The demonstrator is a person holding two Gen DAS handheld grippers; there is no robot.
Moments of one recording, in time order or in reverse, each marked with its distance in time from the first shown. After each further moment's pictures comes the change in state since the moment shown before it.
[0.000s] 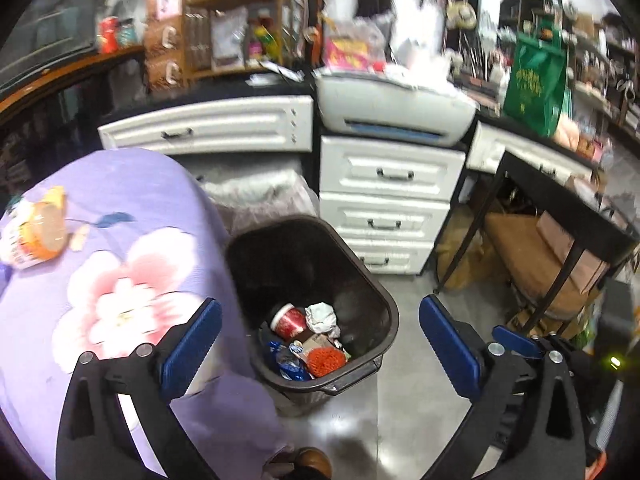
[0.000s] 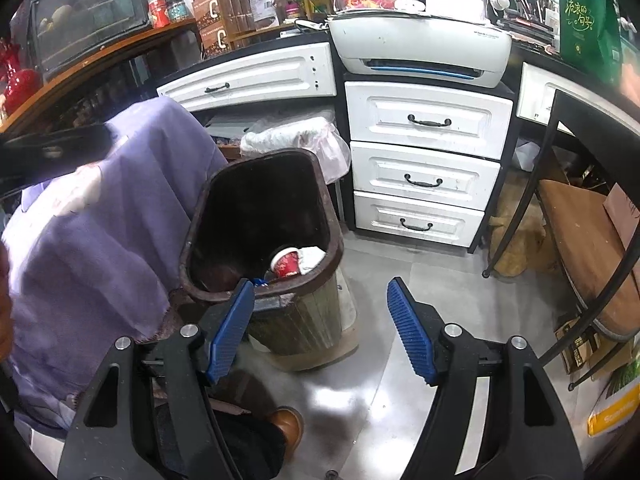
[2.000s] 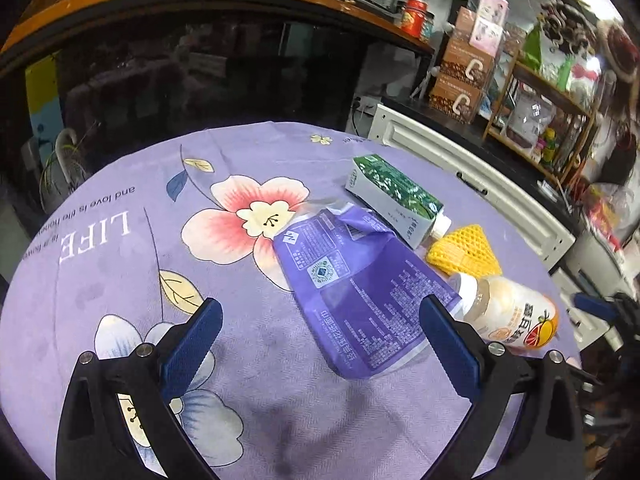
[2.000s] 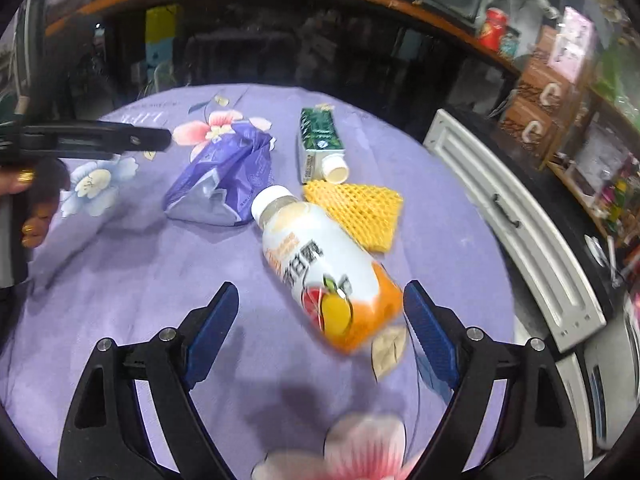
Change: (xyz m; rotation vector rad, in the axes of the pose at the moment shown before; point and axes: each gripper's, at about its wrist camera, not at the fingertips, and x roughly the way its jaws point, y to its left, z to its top) left arm -0.114 0.417 -0.017 -0.568 -0.021 0.407; right arm 0.065 0.419 0.164 -0.887 0.051 0.429
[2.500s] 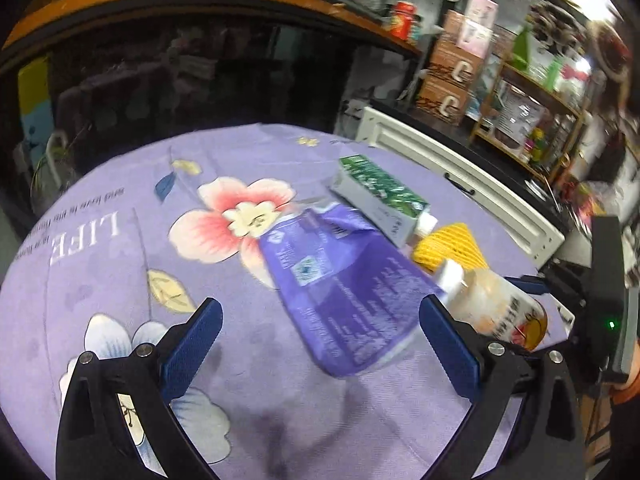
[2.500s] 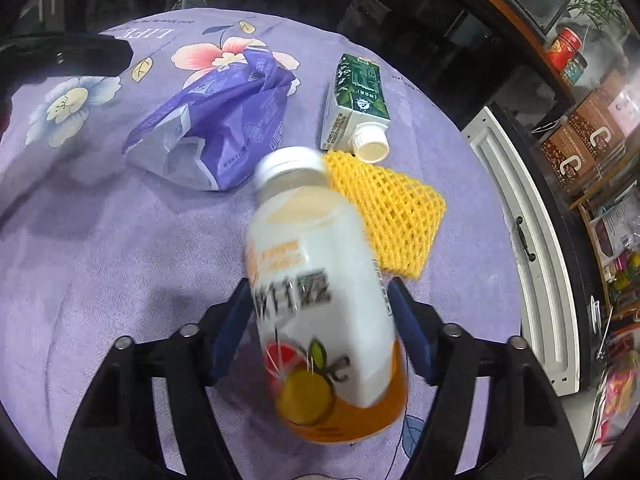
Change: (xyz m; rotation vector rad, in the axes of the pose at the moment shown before) left arm -0.002 -0.011 -0.005 0.050 -0.021 -0.041; right arm 0.071 0.012 0.016 -0.235 0.167 -0.030
